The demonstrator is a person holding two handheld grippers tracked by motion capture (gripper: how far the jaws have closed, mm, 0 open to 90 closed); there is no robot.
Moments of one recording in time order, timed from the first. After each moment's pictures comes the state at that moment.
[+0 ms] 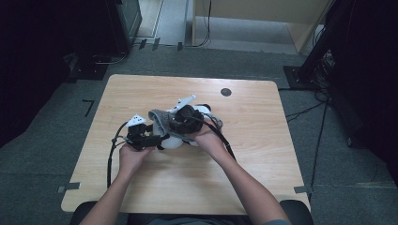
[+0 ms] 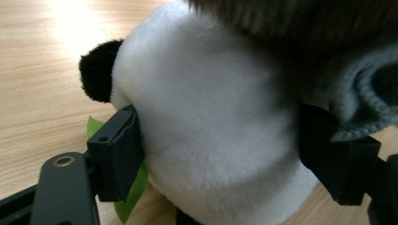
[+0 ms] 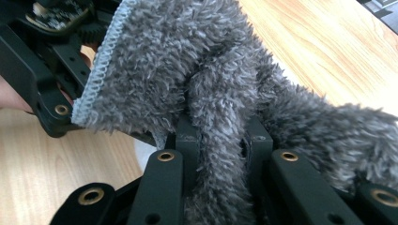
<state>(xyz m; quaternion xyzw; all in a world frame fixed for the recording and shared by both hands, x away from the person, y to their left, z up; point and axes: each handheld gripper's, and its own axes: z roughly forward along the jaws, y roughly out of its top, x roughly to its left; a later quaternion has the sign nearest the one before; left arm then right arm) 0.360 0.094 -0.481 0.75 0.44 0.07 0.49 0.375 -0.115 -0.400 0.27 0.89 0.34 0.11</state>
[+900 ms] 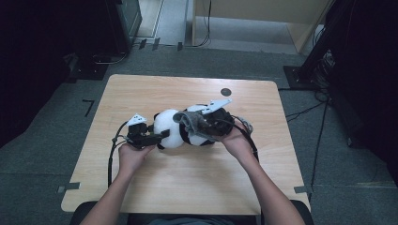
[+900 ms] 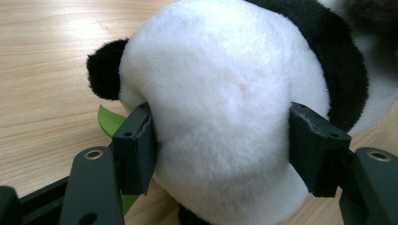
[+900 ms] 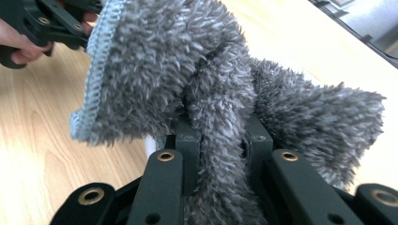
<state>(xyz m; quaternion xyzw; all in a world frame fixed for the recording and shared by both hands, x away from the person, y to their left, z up) 0.362 0.093 -0.480 0.75 0.45 0.07 0.49 0.356 -0.204 -0.391 0.30 0.87 0.36 0.14</state>
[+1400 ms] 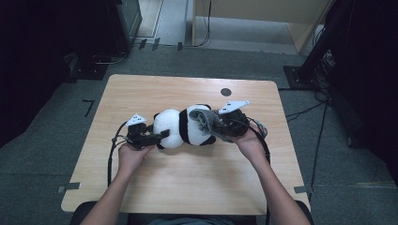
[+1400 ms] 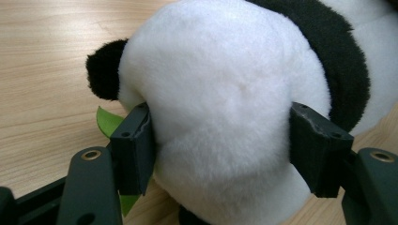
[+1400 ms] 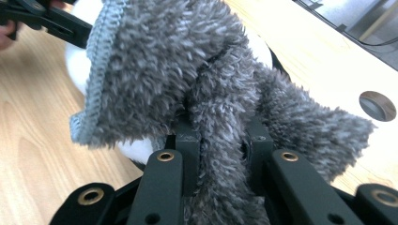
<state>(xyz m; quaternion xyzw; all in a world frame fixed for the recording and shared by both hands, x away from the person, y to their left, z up) 0.363 0.096 -0.483 0.74 0.44 0.07 0.50 0.352 -0.243 -0.394 0.33 0.86 0.36 0.16</state>
